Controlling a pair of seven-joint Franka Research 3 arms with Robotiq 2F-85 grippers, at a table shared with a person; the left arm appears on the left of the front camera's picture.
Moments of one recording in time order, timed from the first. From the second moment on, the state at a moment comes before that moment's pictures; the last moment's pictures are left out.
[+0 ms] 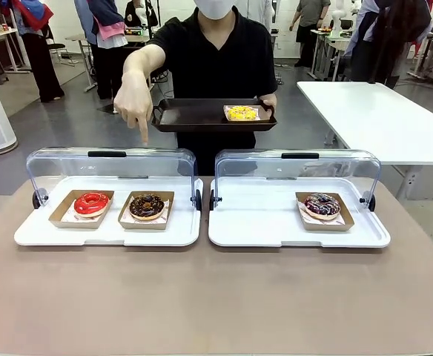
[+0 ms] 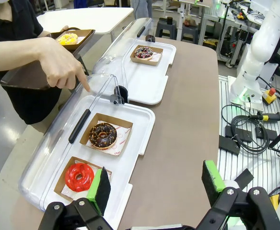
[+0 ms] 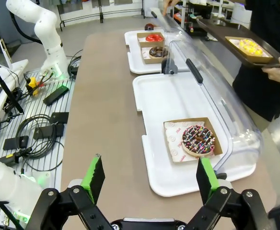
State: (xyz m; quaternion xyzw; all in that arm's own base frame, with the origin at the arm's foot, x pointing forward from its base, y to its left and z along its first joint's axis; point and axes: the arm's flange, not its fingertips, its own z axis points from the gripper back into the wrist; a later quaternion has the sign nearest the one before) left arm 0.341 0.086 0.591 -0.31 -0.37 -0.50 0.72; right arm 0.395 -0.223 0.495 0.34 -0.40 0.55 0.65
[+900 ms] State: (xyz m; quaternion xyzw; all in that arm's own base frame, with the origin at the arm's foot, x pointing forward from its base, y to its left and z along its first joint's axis) left arm 0.353 -0.110 0.545 -0.02 -0.05 -0.77 0.64; right arm 0.396 -0.223 0.496 0.34 -0.40 0.55 0.65
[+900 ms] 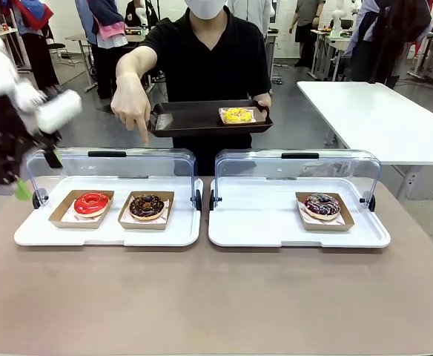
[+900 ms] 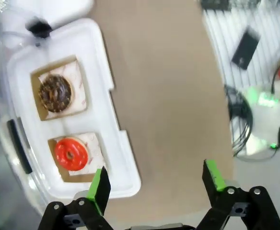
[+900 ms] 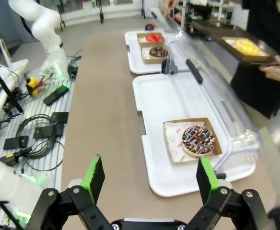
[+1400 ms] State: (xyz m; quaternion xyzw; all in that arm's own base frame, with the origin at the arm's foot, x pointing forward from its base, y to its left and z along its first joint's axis) left arm 0.387 -0.159 0.454 0.07 -0.02 -0.77 0.64; right arm 0.396 -0.223 0.496 0.34 -0.40 0.55 0.65
